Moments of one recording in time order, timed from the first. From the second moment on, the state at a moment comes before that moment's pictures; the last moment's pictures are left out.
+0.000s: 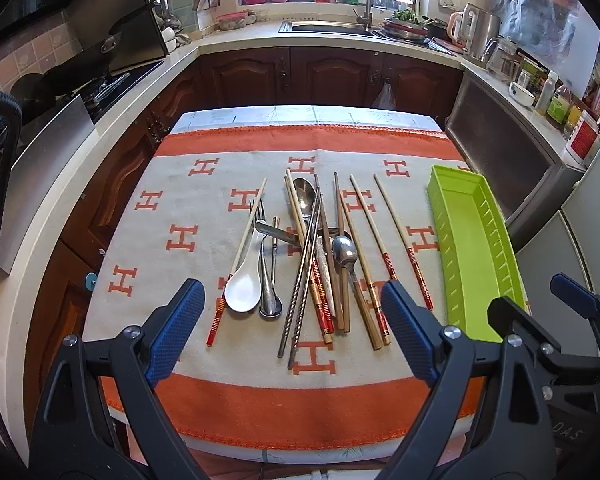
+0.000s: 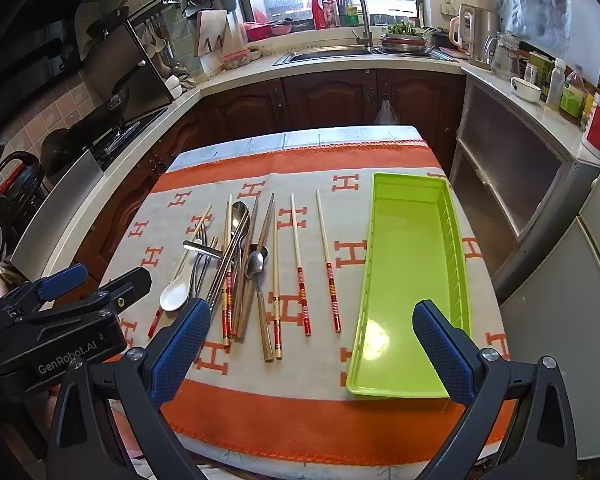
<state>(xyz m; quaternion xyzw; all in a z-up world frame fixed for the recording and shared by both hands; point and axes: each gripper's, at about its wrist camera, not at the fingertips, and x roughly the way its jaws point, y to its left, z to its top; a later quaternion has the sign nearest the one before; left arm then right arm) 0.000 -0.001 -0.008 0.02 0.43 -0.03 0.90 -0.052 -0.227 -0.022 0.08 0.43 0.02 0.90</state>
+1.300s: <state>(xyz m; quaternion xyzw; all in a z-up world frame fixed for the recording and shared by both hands) -0.005 -0.001 -0.007 0.02 0.43 -0.03 0.90 -0.056 -0.222 -0.023 0.09 0.43 0.02 0.90</state>
